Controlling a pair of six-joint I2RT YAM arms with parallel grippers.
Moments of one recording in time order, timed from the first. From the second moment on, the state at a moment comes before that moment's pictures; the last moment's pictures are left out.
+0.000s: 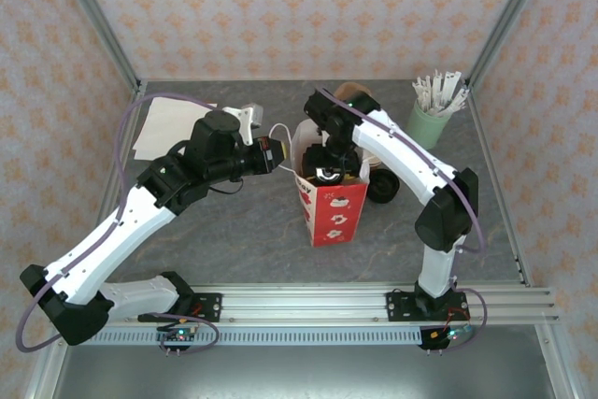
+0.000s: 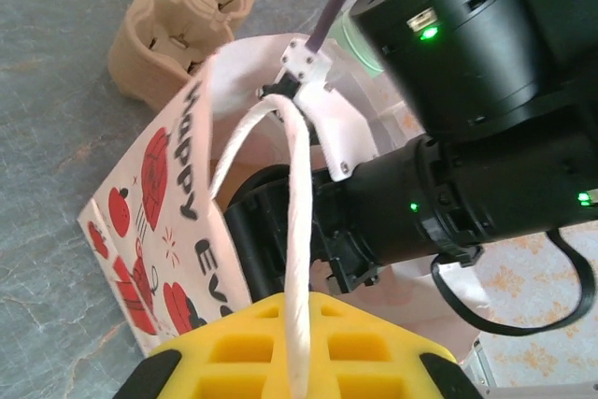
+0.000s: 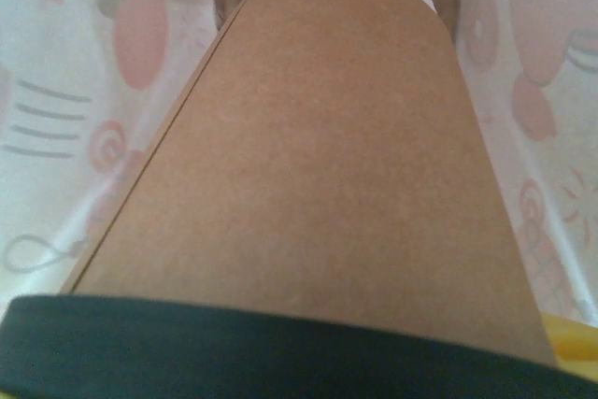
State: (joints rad) left arm -0.65 1.14 1.30 -0.66 0.13 -0.74; right arm 0.67 1.85 1.86 -1.45 -0.14 0.58
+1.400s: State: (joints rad) left arm -0.65 0.96 1.29 -0.66 -0.09 -0.54; right arm 0.67 1.84 2.16 -1.70 -0.07 0.56
